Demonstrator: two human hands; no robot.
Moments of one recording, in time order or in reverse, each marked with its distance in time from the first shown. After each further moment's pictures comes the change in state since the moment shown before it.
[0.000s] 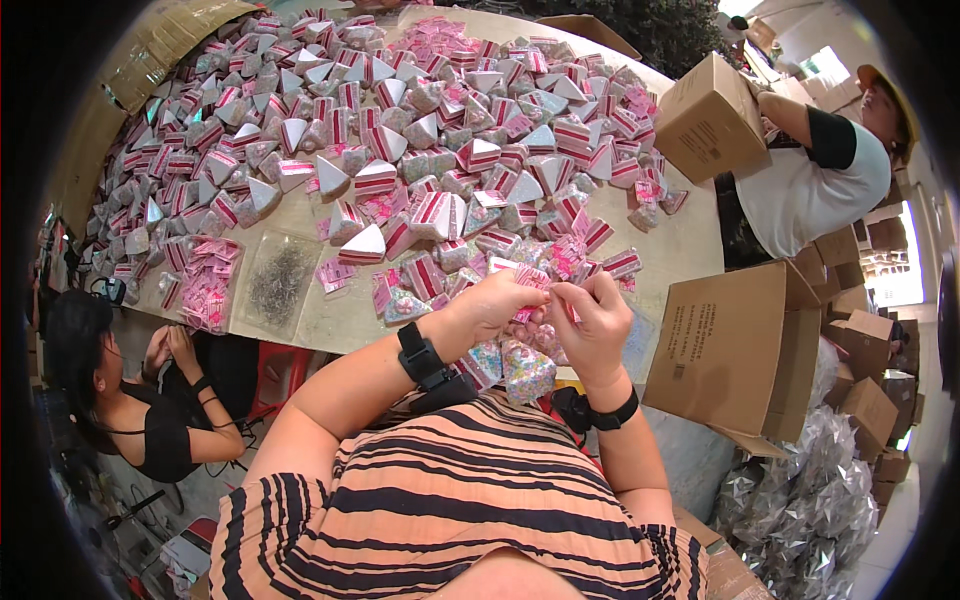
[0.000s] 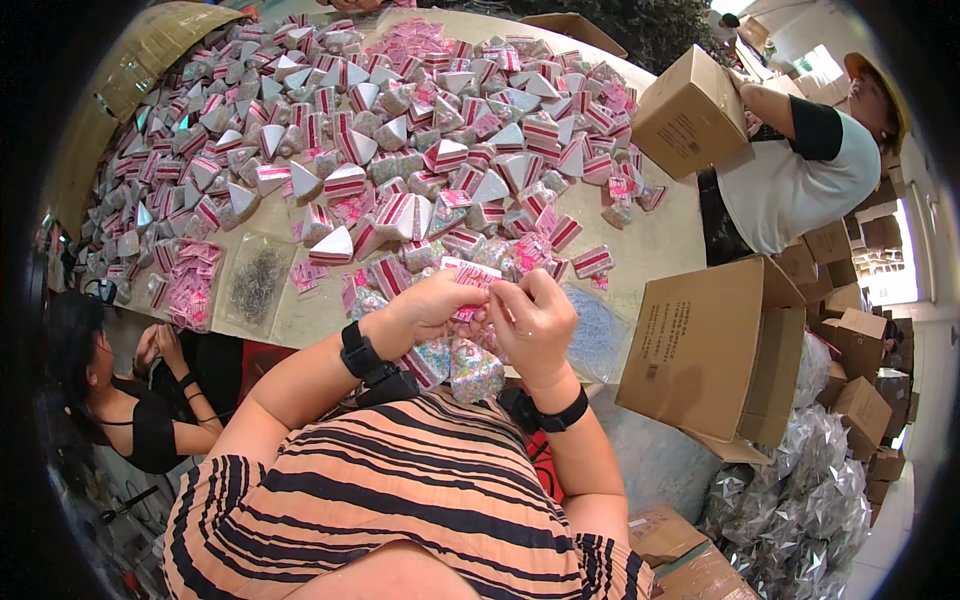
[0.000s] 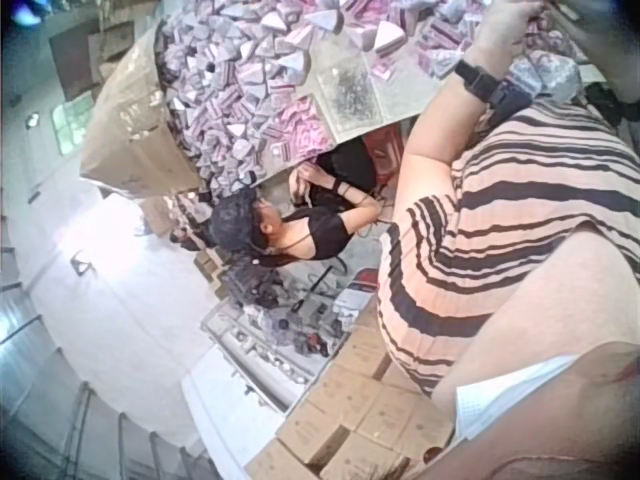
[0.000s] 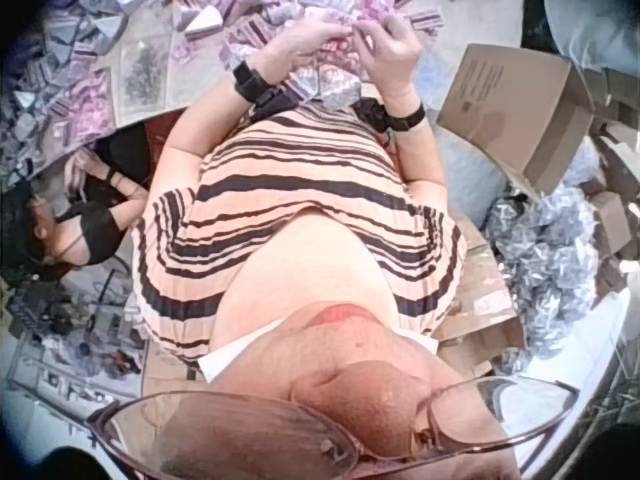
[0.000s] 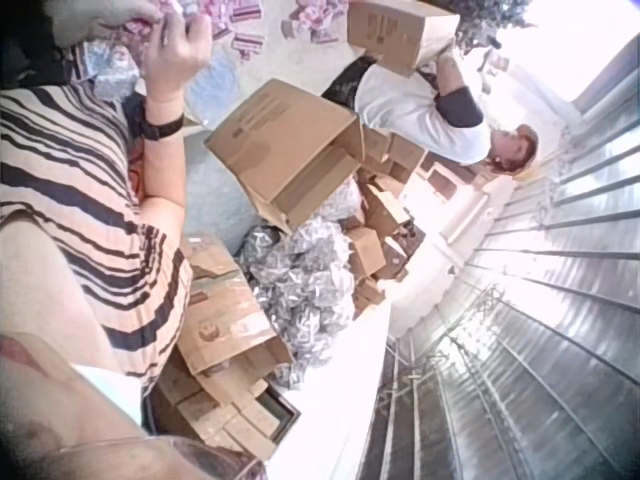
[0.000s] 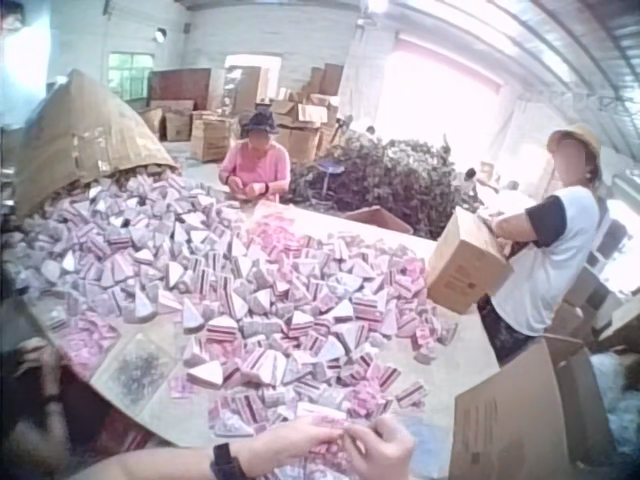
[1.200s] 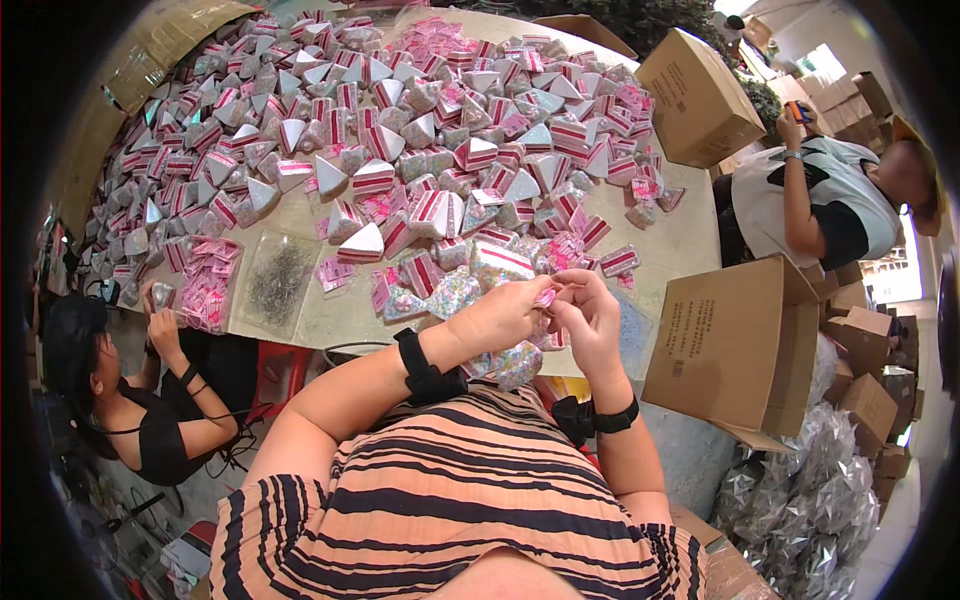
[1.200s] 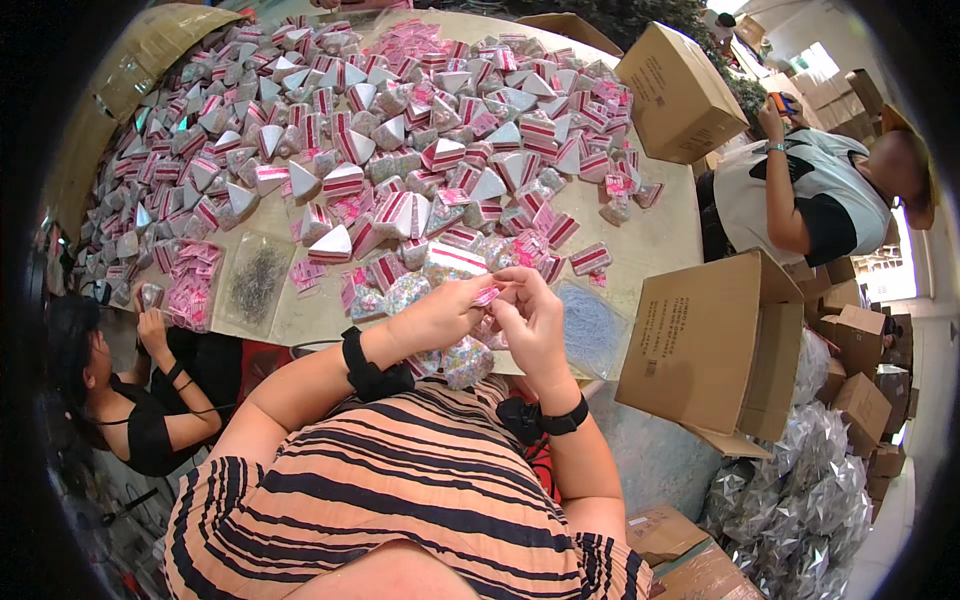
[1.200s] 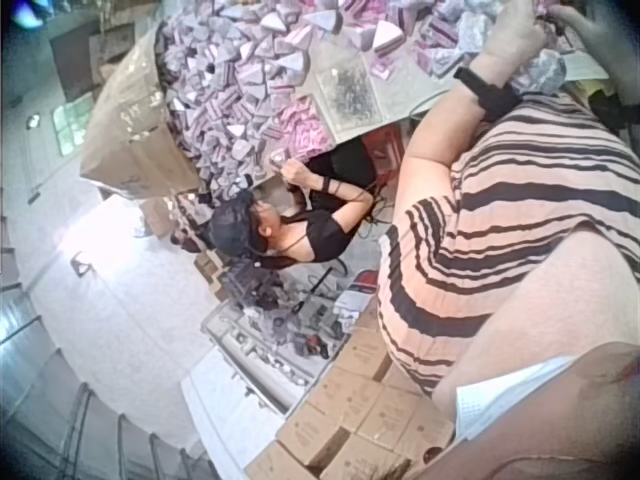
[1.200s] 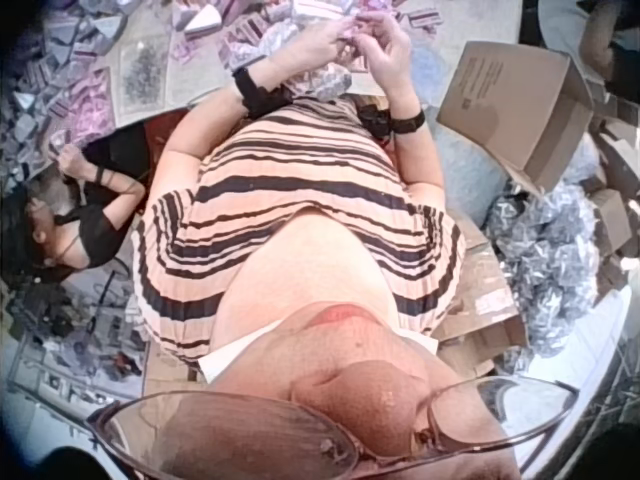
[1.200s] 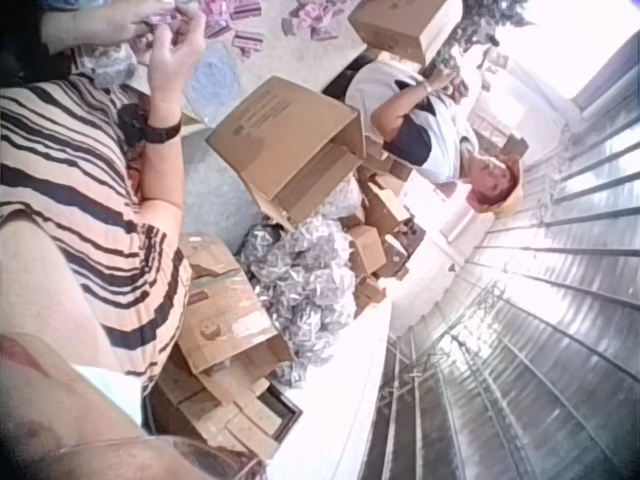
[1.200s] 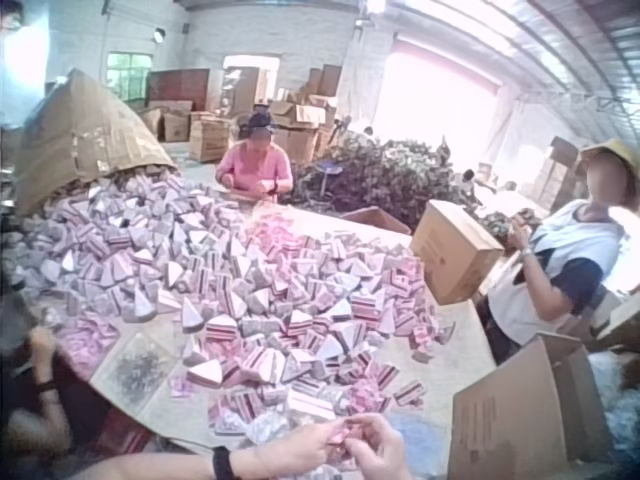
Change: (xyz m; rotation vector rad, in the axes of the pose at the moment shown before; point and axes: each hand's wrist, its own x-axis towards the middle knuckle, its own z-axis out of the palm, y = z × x) left_hand -0.018 -0.001 0.015 0.972 0.021 0.516; right_hand -0.015 -0.001 -0.002 0.838 -0.194 0.673
